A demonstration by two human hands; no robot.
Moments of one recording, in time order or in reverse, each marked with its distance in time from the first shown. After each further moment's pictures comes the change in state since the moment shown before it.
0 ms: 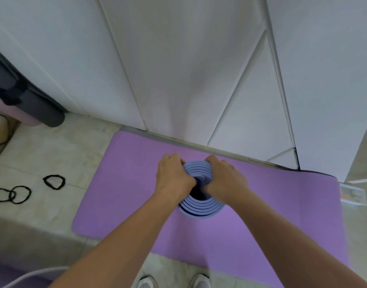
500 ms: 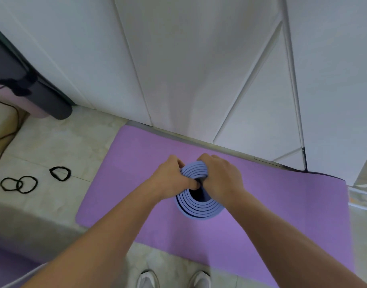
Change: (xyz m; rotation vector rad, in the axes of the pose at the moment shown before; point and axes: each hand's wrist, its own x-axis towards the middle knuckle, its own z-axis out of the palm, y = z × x) left_hand -0.004 -0.021 -0.025 -0.075 -0.311 -0.090; right_hand 0.001 -0.015 0.017 -0.068 0.142 -0.189
